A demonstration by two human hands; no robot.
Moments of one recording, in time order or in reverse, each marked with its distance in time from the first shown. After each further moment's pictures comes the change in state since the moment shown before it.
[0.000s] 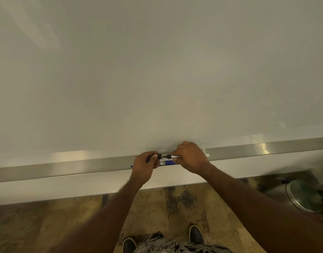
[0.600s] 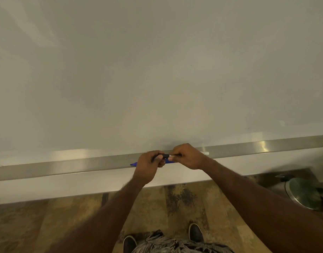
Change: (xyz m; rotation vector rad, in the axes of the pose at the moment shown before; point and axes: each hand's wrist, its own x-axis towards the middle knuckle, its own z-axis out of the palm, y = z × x) left_hand -0.005 0.004 0.007 0.125 -0.124 0.113; right_hand 0.002 -0.003 -0.005 0.548 -0.201 0.064
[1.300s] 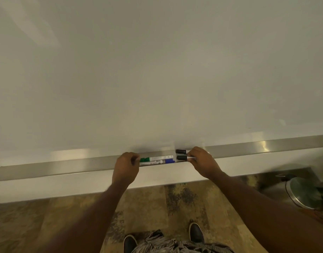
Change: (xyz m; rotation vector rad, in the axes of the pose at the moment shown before) left_hand 0.002 -0.040 -0.056 0.490 0.218 -0.024; right_hand -0.034 0.064 0.020 -0.193 0.293 0.238
